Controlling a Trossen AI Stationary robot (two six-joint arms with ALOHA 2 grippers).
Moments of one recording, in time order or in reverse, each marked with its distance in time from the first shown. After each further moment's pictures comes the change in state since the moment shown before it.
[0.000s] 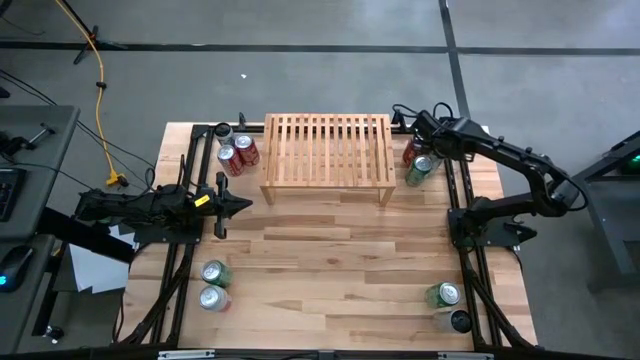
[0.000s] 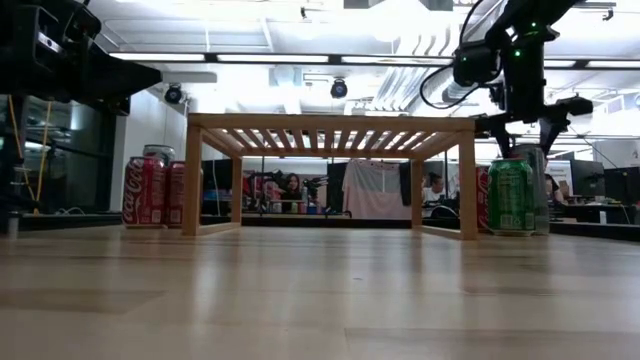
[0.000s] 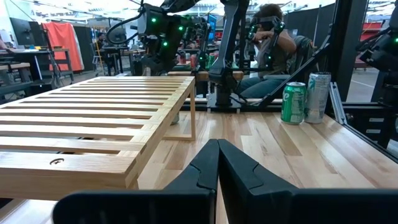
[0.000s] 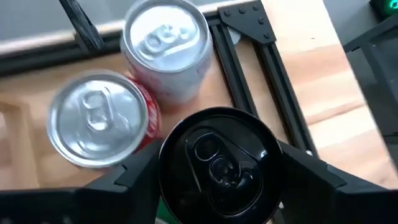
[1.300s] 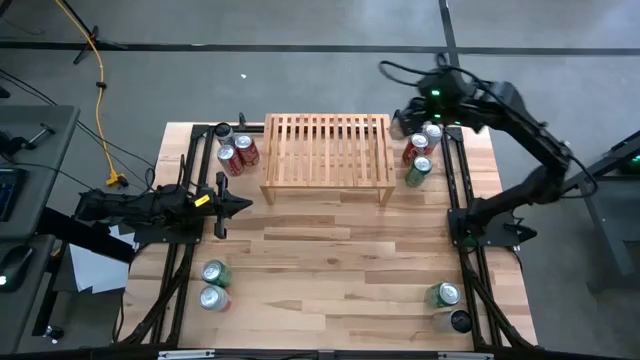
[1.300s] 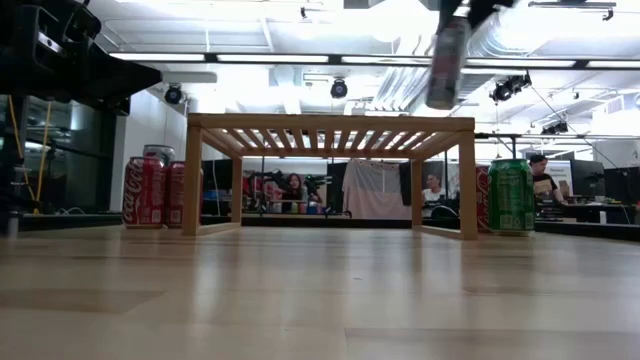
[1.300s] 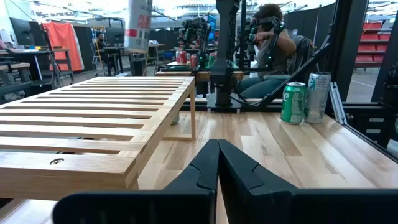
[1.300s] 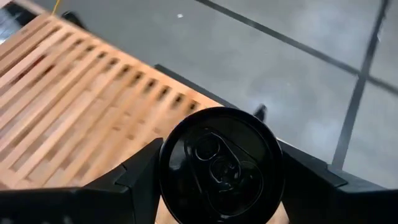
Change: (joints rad) left arm 0.000 0.000 0.000 0.000 0.000 0.000; right arm 0.310 0.157 0.928 -0.262 -0.098 -0.628
